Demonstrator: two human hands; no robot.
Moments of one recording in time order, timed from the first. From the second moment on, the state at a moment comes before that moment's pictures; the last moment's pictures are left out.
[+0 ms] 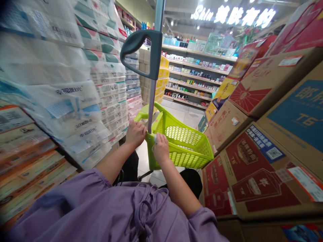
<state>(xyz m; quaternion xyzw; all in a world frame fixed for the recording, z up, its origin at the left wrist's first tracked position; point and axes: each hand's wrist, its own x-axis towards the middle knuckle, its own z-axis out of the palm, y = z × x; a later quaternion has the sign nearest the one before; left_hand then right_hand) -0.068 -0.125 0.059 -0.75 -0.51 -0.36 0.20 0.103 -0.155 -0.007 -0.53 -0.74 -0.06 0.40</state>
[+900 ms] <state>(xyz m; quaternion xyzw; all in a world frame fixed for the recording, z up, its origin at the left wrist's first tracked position) -0.075 -0.114 0.059 -0.75 -0.52 -0.37 0.20 0.146 -0.143 -0.032 -0.59 -0.68 -0.04 0.42</state>
